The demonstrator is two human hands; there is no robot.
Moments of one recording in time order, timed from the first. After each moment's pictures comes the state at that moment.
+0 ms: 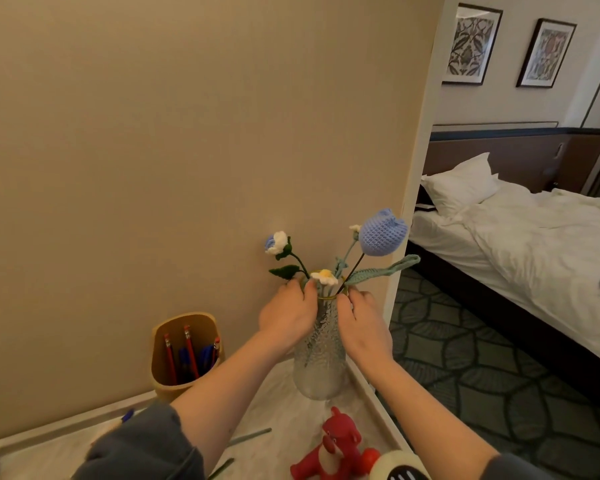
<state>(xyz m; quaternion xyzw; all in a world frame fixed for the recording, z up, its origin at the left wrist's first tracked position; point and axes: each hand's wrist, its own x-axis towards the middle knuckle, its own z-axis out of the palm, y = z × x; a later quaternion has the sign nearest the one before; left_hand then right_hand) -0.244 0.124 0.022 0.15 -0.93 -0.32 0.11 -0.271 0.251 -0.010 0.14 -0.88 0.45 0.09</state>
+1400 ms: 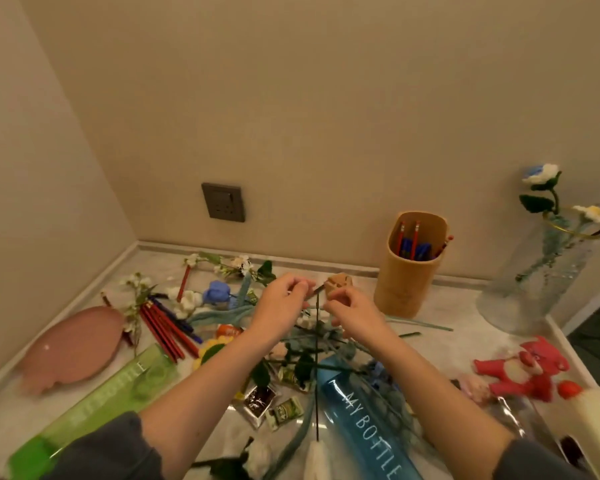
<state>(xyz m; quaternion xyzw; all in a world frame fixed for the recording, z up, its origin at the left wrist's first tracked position) 0.108 -0.037 -0.041 0.35 -0.75 -0.52 0.22 -0.008 0.062 -0.058 0.32 -0.78 0.44 -0.30</state>
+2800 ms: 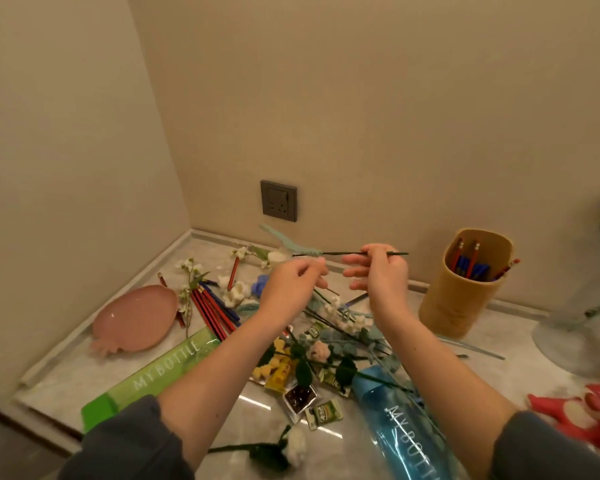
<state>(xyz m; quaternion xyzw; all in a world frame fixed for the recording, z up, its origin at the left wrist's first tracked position) 0.156 -0.077 -0.019 0.39 -0.74 -0.48 0.28 0.036 0.003 0.002 0.21 -0.63 0.70 -0.26</state>
